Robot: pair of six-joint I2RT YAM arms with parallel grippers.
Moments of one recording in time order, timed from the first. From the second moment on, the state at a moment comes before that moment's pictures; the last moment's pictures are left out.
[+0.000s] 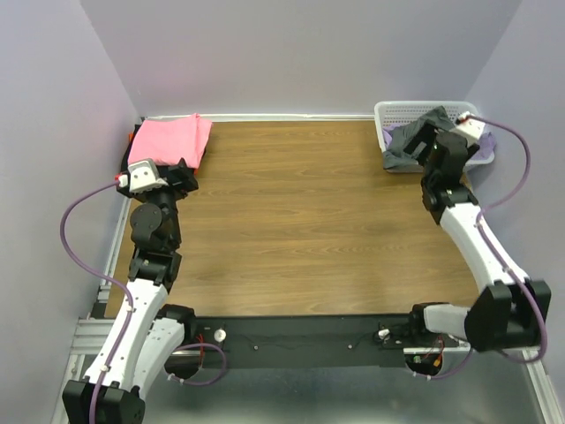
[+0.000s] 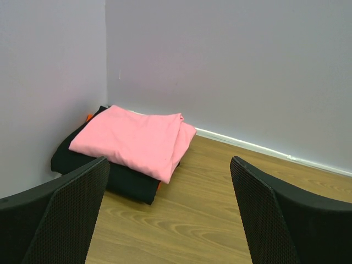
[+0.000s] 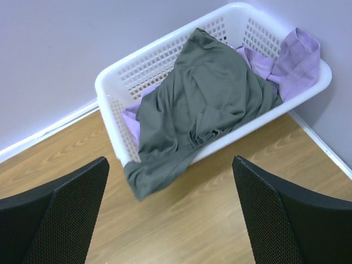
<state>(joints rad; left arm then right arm) -0.17 0.70 0.58 0.33 -0.40 -0.14 0.08 1.21 0.95 0.07 0.46 0.31</state>
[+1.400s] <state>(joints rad) -0.17 0.72 0.56 0.34 -0.38 -0.12 -0.17 2.26 1.77 -0.12 0.28 0.33</state>
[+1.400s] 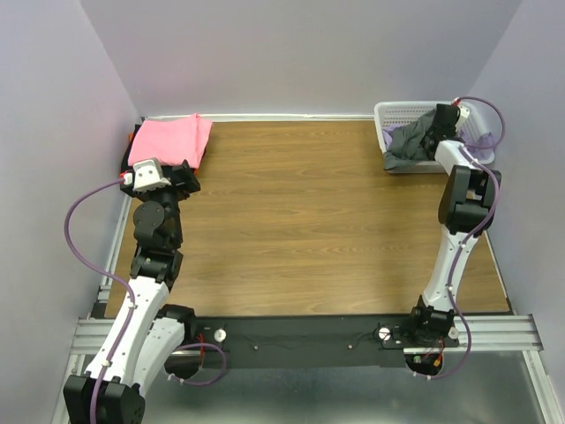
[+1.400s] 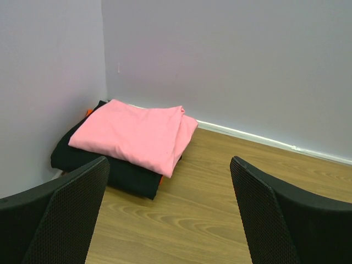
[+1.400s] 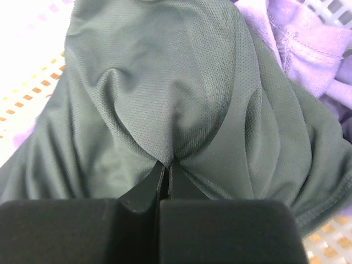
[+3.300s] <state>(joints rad) -0.50 0.93 0.43 0.46 -0.17 -0.28 0.37 1.43 0.97 -0.05 0.28 0.50</state>
